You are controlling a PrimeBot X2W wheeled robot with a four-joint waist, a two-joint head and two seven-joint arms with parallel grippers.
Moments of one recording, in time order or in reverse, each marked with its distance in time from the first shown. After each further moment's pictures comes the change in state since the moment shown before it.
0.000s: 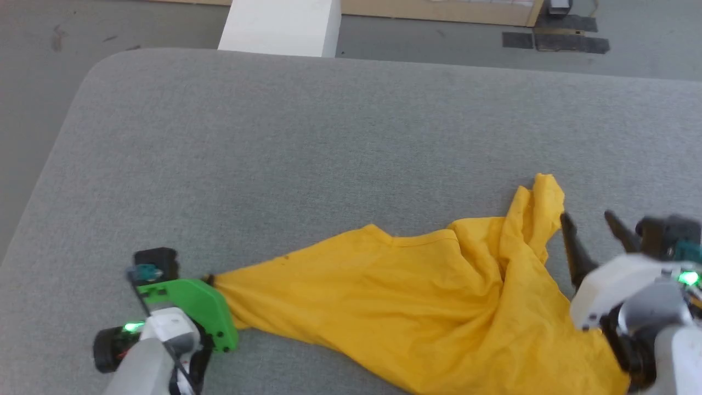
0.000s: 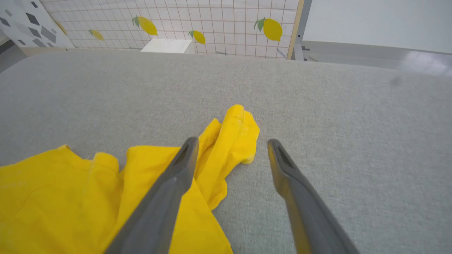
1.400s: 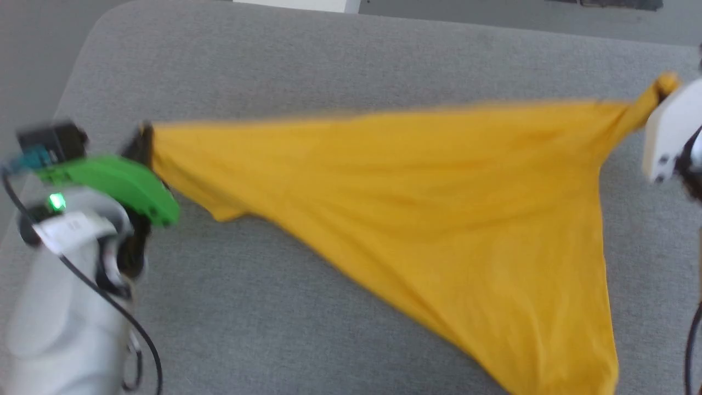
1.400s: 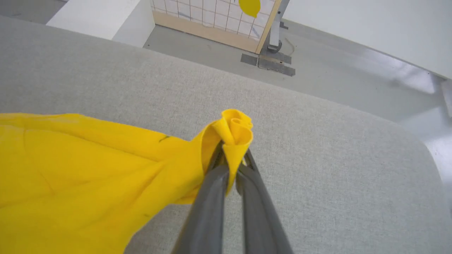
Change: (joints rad) left arm -0.266 0.077 0.124 -0.088 -0.119 -0.082 -0.101; right arm -0.548 -0.196 -0.022 0.276 -0.088 0.000 0.417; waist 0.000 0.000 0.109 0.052
